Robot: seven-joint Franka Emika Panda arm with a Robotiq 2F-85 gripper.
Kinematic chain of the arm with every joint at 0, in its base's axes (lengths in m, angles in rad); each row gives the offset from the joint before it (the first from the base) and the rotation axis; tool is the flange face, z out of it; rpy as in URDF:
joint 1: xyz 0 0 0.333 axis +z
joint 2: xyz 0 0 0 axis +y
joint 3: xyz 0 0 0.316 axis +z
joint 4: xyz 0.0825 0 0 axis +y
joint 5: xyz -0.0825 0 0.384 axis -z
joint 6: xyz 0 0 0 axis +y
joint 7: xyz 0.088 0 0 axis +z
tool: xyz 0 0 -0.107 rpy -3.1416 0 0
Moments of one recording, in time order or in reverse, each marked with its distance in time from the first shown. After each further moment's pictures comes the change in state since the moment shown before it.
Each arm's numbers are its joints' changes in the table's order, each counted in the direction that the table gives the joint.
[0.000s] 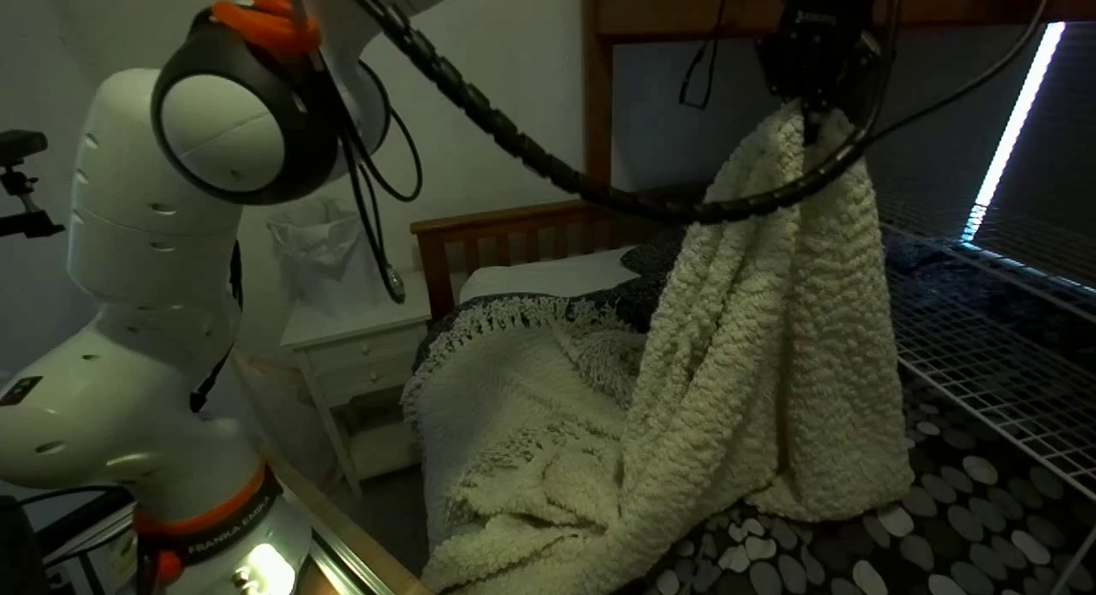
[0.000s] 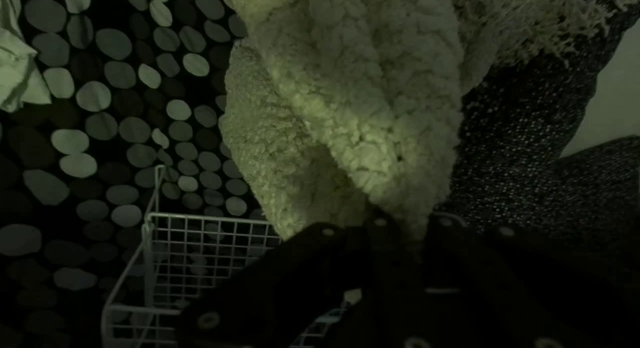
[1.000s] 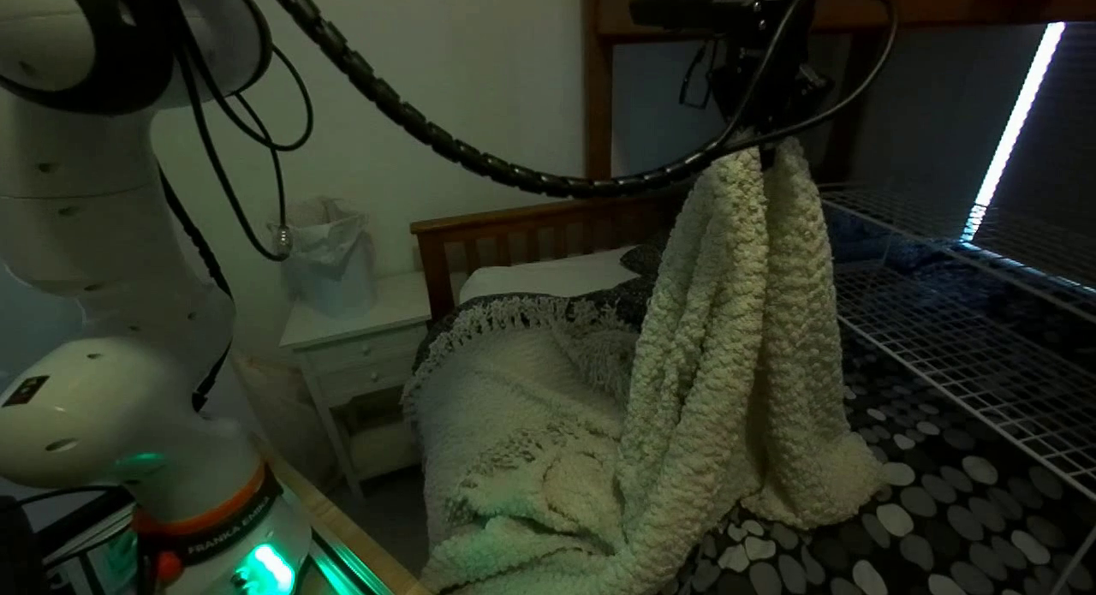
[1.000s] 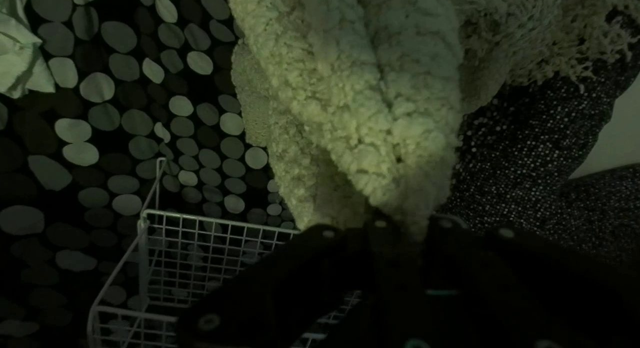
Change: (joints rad) arm 0.061 -0.357 -0.001 0.629 0.065 -0.341 0.058
